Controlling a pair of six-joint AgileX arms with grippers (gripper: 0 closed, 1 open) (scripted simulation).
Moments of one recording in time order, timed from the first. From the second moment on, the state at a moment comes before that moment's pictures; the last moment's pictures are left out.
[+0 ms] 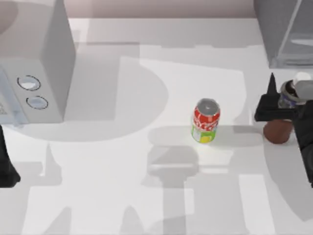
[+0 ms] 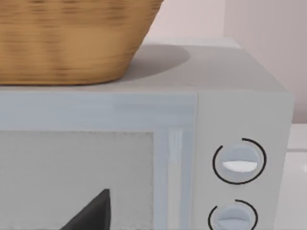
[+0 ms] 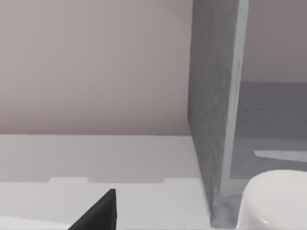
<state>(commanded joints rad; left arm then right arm) 0.00 0.00 0.00 0.00 0.00 0.00 0.38 1.82 0.32 1.50 0.41 0.01</state>
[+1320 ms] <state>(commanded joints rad) 0.00 0.00 0.00 0.00 0.00 0.00 0.36 1.48 0.18 1.28 0.38 0.01</state>
